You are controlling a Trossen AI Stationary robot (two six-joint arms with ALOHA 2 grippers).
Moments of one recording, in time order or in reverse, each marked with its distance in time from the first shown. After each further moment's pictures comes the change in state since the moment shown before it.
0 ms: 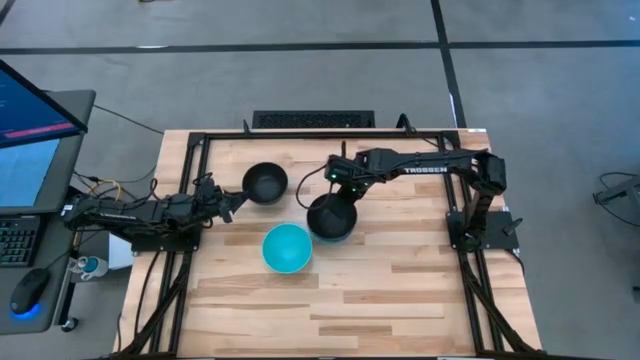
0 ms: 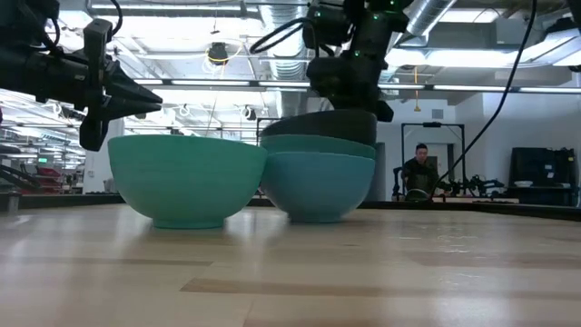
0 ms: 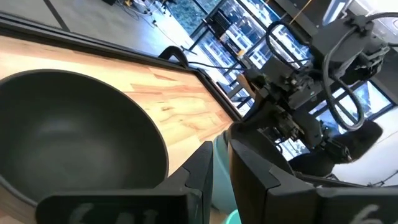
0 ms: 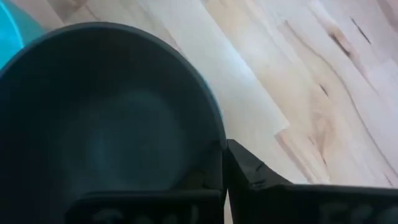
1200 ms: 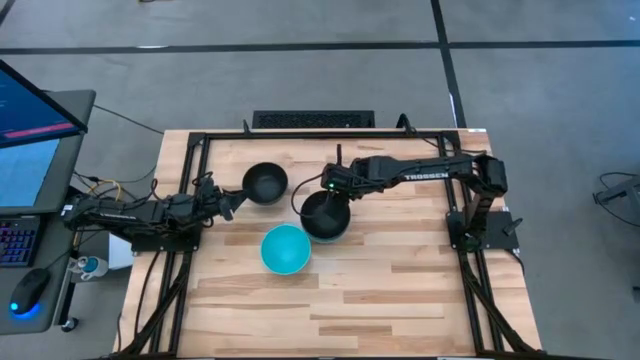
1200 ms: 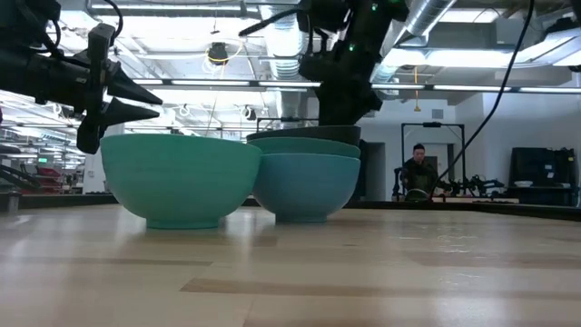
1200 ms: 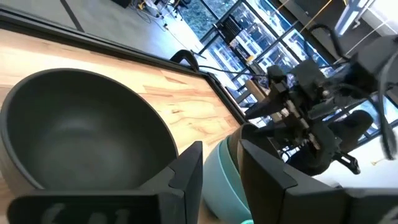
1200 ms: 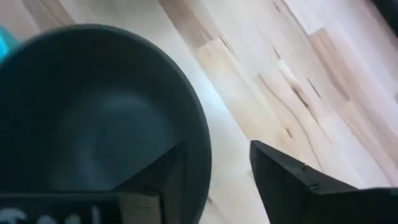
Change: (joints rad) left arm 0.000 0.000 0.000 -0.025 -0.047 -0.043; right arm 0.067 -0.001 0.022 0.052 0.228 -0.060
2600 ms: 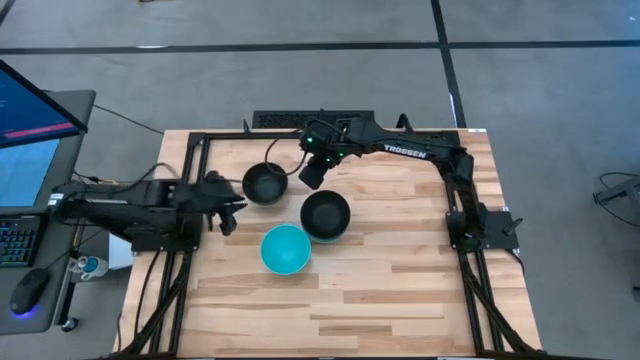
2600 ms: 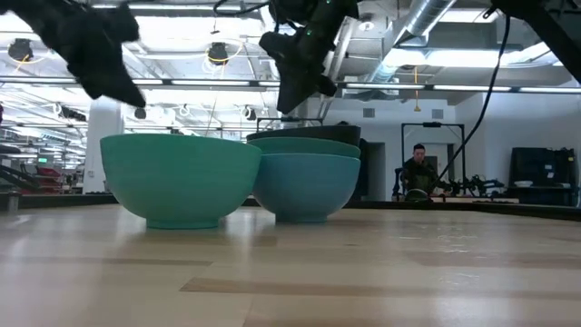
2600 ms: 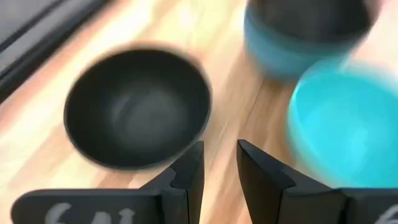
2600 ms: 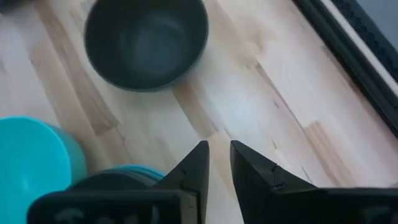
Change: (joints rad) left arm 0.047 0.448 0.543 -0.744 0.246 0.530; right arm -0.158 0.248 0.553 -0.176 -0.181 -0.149
